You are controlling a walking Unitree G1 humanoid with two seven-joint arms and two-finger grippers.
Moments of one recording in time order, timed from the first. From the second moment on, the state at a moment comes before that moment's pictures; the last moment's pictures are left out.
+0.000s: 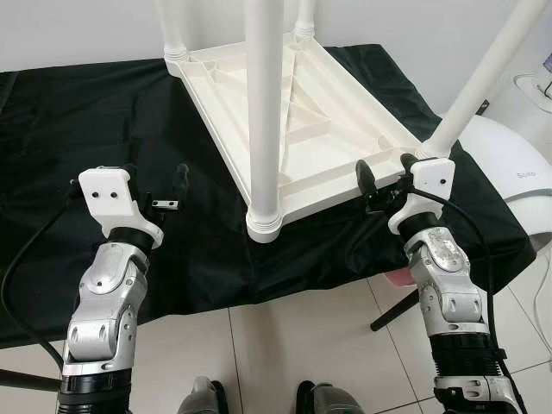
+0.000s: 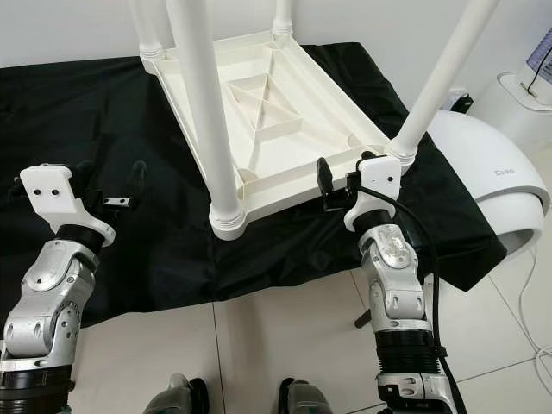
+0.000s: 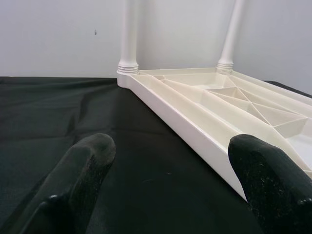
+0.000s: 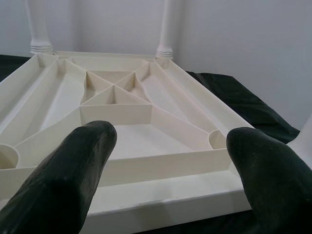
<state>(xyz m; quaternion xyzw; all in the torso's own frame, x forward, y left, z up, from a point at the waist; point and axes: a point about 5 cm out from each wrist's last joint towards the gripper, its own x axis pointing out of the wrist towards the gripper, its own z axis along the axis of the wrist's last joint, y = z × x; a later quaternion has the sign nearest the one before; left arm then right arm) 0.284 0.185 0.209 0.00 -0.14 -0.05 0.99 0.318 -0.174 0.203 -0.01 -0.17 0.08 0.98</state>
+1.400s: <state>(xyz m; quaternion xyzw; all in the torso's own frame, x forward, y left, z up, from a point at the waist) 0.261 0.166 0.191 0.05 -0.12 -0.11 0.99 0.312 -0.168 0.180 -0.02 -0.13 0.06 0.99</state>
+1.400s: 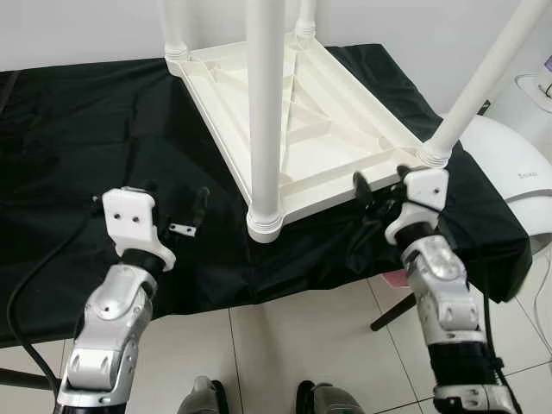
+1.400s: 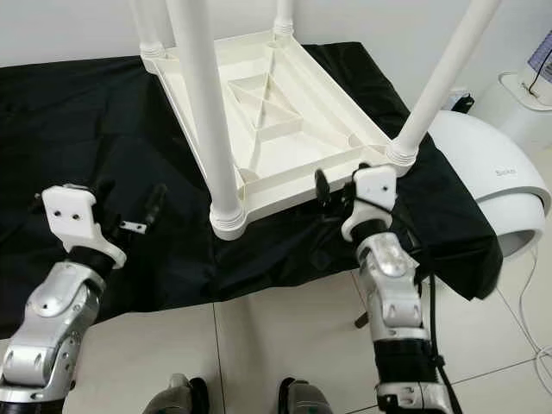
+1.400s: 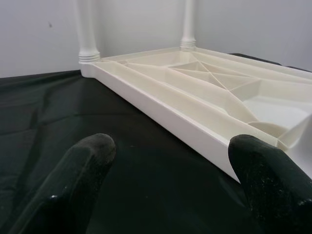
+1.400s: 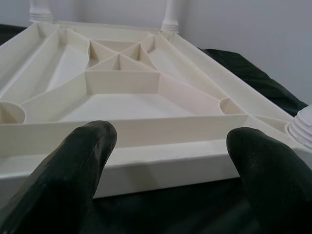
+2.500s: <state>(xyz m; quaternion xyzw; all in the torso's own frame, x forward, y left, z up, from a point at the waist) 0.245 0.134 0.173 0.15 -0.09 -0.29 0.94 0.310 -0.181 0.188 -0.04 -0.14 0.04 0.99</state>
